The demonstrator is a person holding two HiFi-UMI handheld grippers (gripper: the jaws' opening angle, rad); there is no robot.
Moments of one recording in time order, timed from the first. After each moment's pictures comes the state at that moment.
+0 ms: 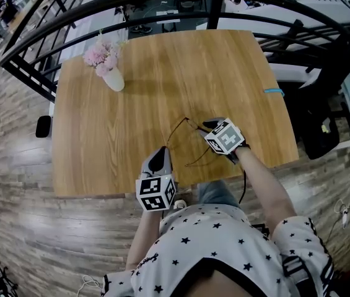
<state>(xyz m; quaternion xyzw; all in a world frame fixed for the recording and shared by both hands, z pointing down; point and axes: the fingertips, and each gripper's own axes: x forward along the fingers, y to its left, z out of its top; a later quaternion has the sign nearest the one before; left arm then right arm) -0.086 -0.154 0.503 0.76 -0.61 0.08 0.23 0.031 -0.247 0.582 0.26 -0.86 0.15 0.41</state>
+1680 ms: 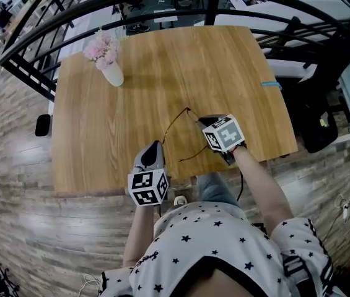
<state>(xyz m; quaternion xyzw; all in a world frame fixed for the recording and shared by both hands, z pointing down) -0.106 -0.141 0.494 0.76 -0.61 0.08 0.22 0.027 -0.230 0.543 0.32 -0.85 0.19 0.36</state>
